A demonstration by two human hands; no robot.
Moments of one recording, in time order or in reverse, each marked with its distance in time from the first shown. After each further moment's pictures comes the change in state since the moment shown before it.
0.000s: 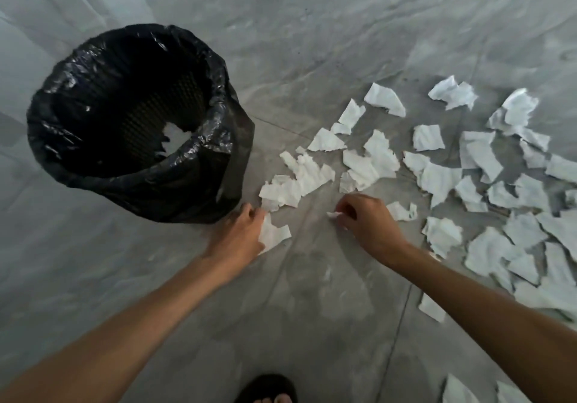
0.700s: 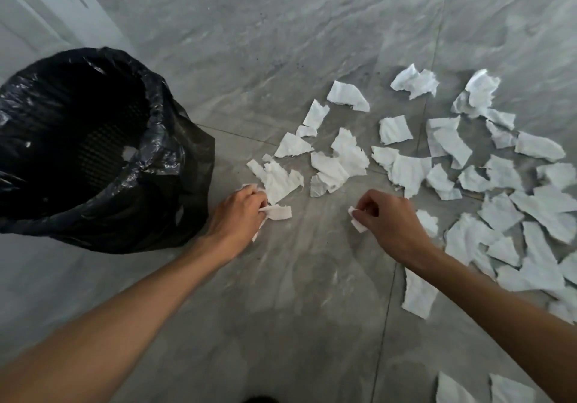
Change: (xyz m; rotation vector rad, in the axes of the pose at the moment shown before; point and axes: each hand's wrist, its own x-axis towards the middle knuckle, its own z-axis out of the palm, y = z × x) left_hand 0.068 0.035 -0.007 -0.095 0.246 0.181; right_hand -0.026 0.036 -0.047 0.069 0.163 0.250
